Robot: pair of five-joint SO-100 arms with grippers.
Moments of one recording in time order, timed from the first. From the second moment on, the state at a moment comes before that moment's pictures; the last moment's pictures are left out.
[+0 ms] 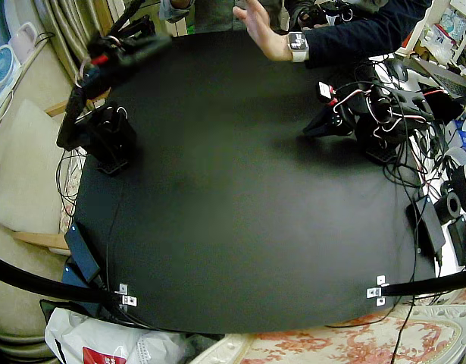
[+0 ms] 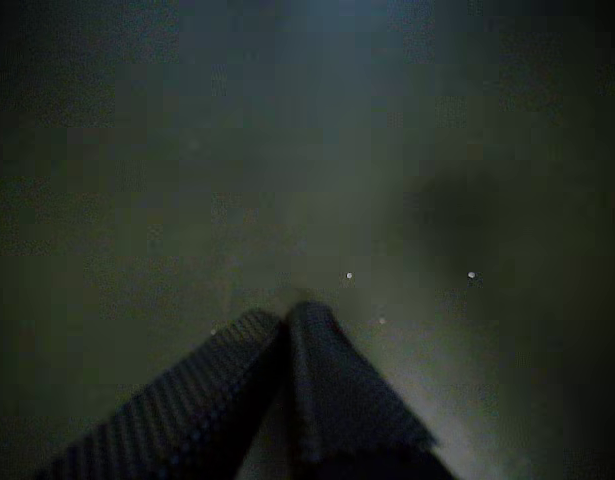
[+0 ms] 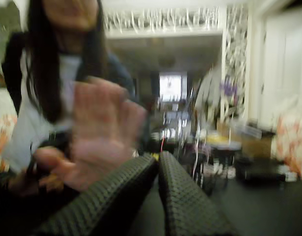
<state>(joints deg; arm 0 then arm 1) -0.3 184.4 180.9 46.3 -2.1 -14.8 186.5 152.4 8.9 1.5</state>
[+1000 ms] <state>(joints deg) -0.3 184.4 180.9 46.3 -2.1 -8.0 186.3 173.0 30.2 -0.4</state>
